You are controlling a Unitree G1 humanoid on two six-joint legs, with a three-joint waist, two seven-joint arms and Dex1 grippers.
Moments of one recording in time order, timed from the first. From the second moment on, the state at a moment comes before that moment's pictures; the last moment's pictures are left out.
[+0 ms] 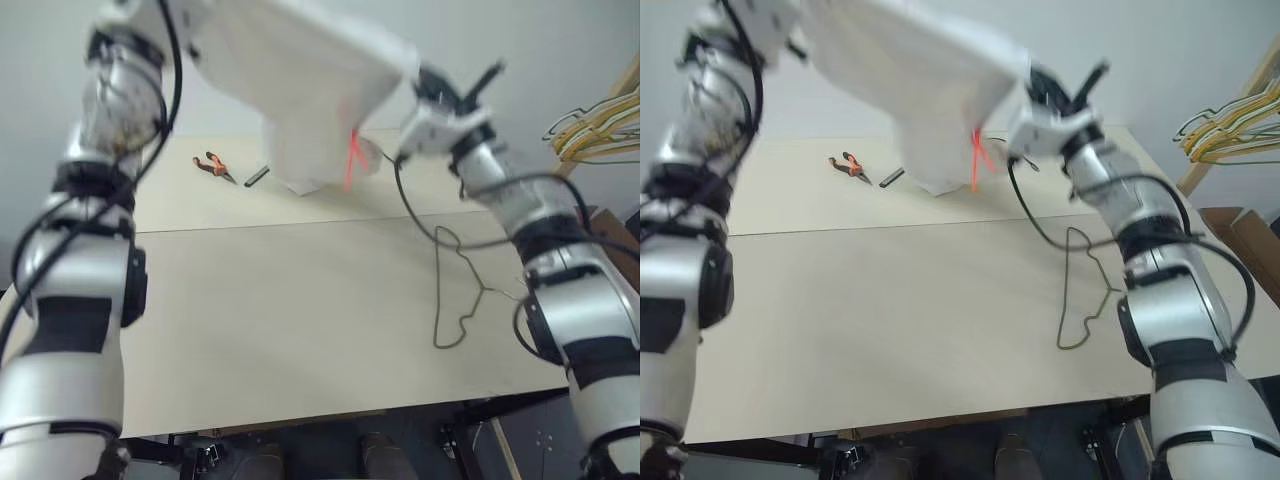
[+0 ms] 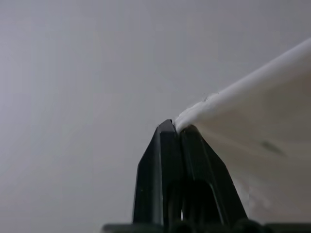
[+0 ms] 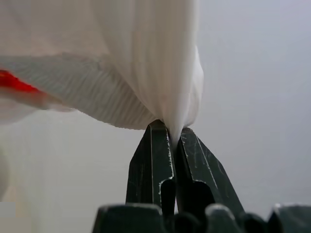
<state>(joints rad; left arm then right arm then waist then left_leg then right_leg) -1.19 0.67 -0.16 1.03 0.24 -0.70 -0.15 -1.11 -0.66 0.41 1.02 -0.62 -0.79 -0.10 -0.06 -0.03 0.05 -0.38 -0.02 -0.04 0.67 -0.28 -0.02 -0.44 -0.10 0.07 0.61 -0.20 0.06</state>
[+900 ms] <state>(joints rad) 0.55 1.23 0.49 -0.55 -0.33 0.13 -1.39 -0.52 -0.72 0.51 0.44 -0.49 -0.95 0.61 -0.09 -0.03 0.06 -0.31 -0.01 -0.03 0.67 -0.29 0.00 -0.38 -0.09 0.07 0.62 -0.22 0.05</state>
